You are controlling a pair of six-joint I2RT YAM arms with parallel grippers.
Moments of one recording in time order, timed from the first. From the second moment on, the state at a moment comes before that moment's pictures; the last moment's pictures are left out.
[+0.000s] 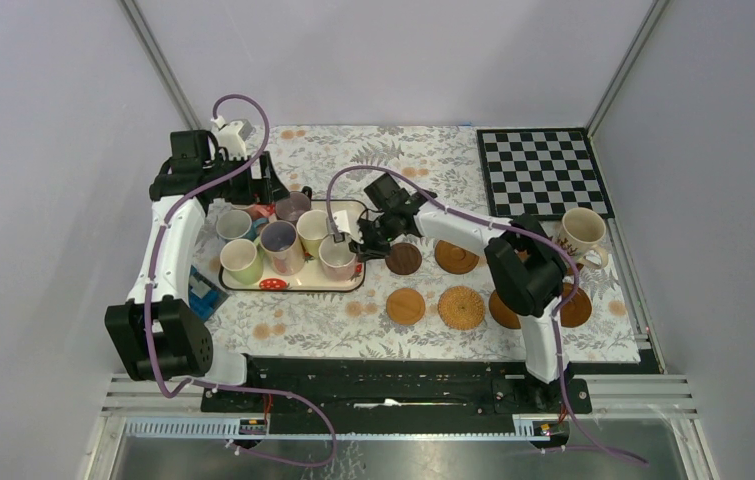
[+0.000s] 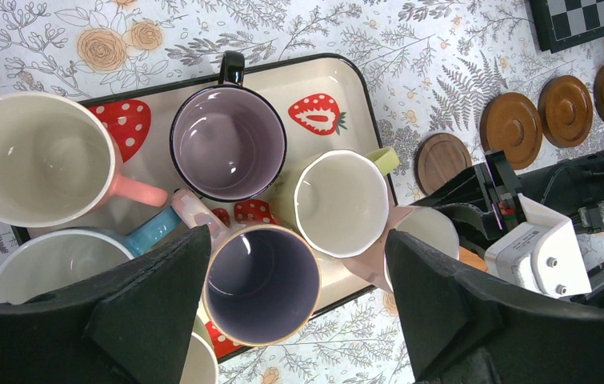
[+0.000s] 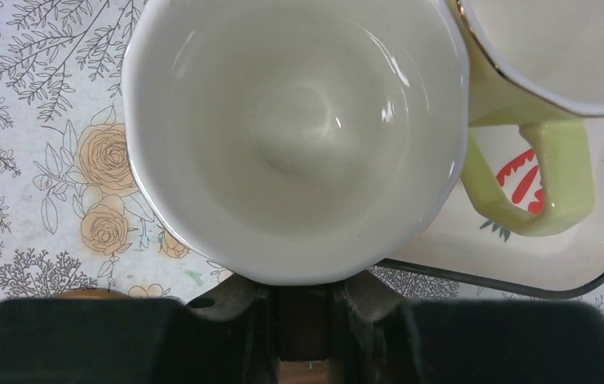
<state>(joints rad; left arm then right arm) 0.11 1.42 1.35 -0.70 0.58 0.03 0.75 2.06 1.57 -0.55 -0.59 -0.90</state>
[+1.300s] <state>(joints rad) 0.03 1.51 1.36 -0.61 0.62 0.05 0.30 1.26 1.00 -0.52 -0.27 -0.26</state>
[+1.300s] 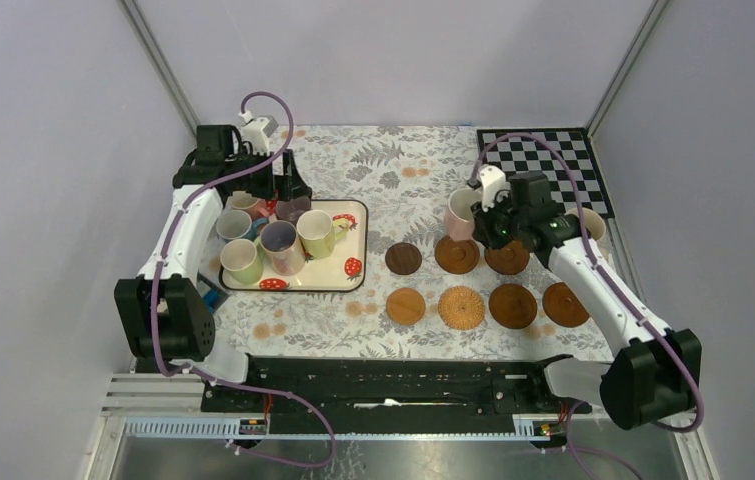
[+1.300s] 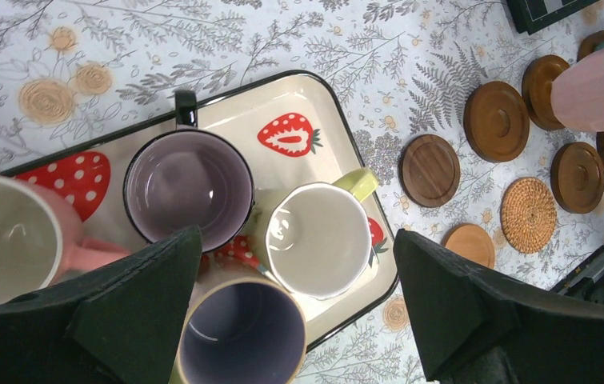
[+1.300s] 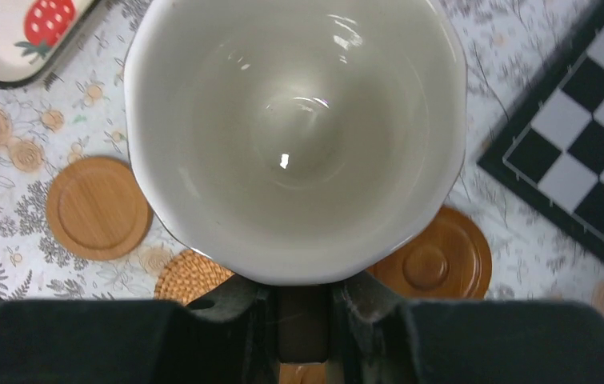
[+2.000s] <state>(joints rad) -0.04 1.59 1.41 -0.55 0.62 0.05 0.02 1.10 0.79 -0.61 -0.19 -0.32</state>
